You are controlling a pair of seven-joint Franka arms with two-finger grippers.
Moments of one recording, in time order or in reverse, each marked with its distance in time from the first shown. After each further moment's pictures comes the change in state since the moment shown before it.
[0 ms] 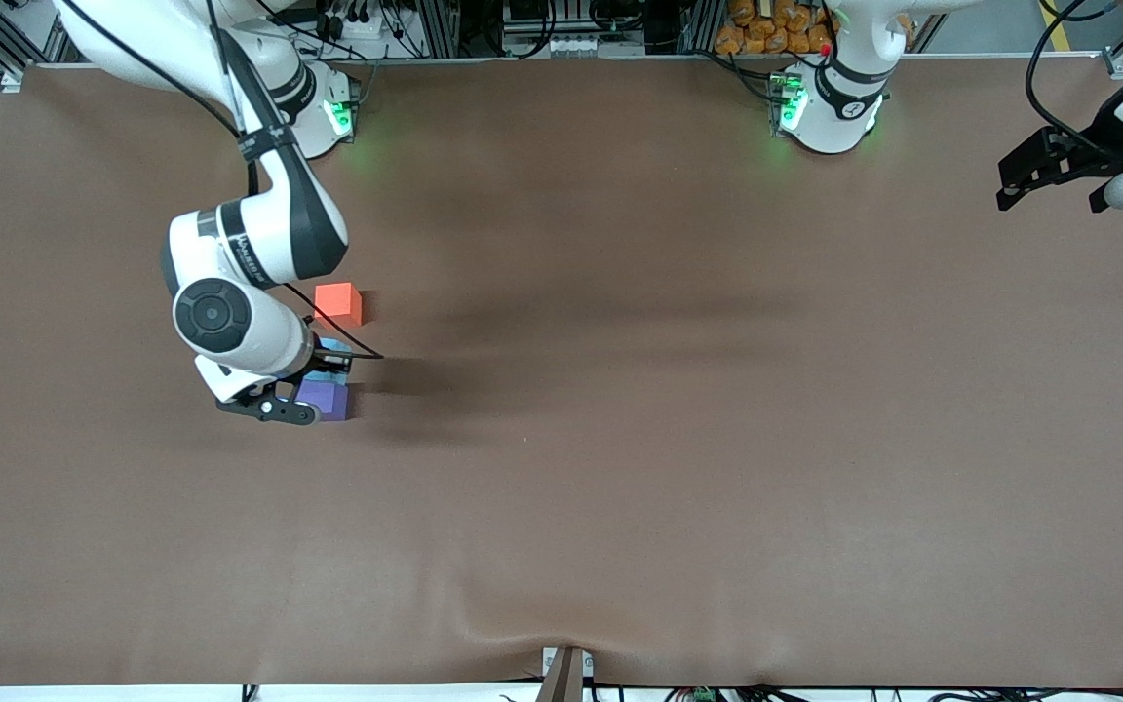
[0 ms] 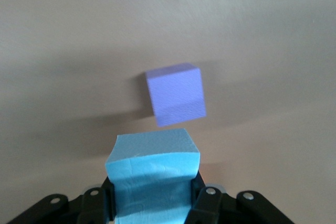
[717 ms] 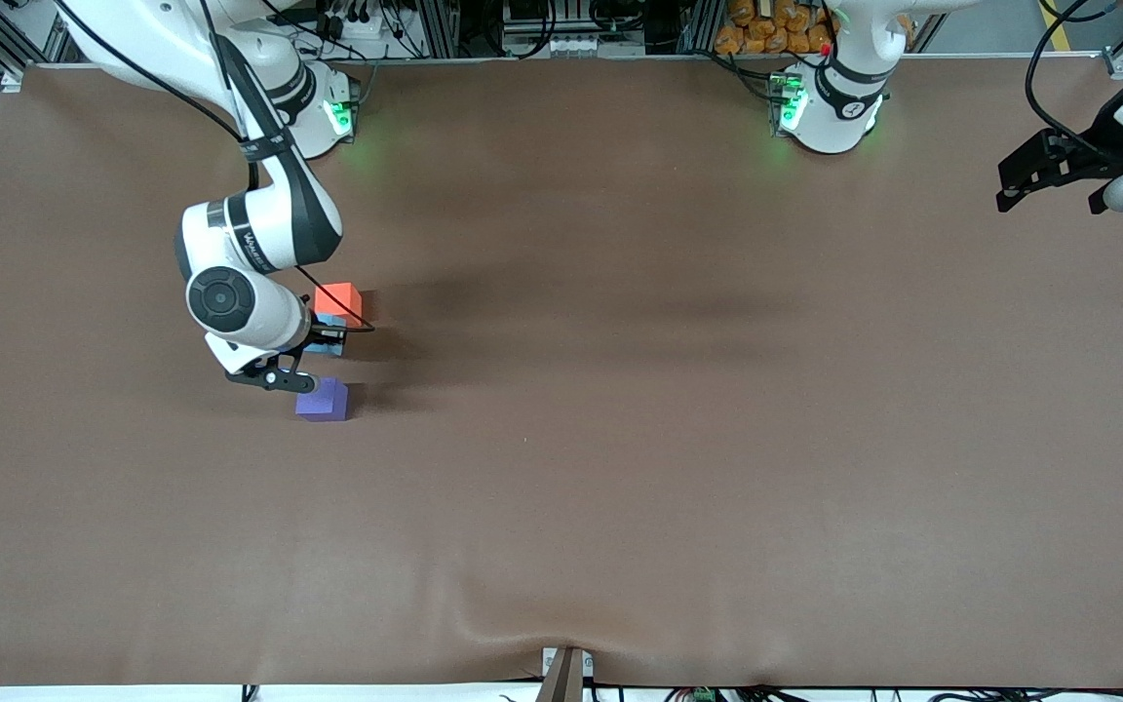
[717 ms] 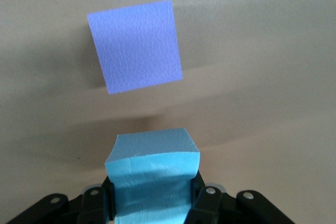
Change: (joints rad) left arm 0.000 0.001 0.001 0.000 0.000 0.000 0.000; right arm -0.026 -0.061 0.000 -0.236 0.000 0.154 -0.037
